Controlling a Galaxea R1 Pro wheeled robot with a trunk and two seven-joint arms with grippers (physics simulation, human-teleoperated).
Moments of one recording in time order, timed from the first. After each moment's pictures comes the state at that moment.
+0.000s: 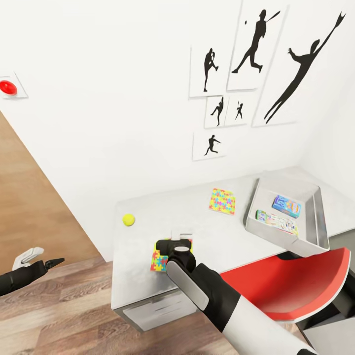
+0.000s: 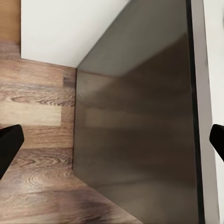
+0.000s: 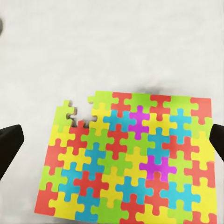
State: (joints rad) left arm -0.47 0.40 0.62 -0.98 0.01 0.81 -0.78; right arm -0.72 0.17 0.82 -1.12 -0.83 0.48 -0.83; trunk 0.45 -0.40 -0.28
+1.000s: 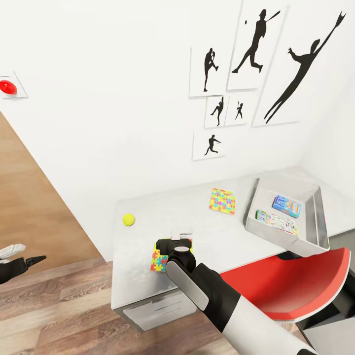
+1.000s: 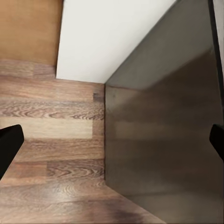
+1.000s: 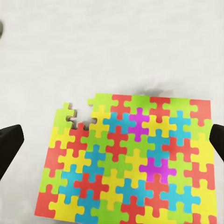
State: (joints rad) left arm -0.47 0.50 0.62 -0.99 0.00 0.78 -0.78; right arm -0.72 0.17 0.82 -1.12 -0.82 0.47 -0.83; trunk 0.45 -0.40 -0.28
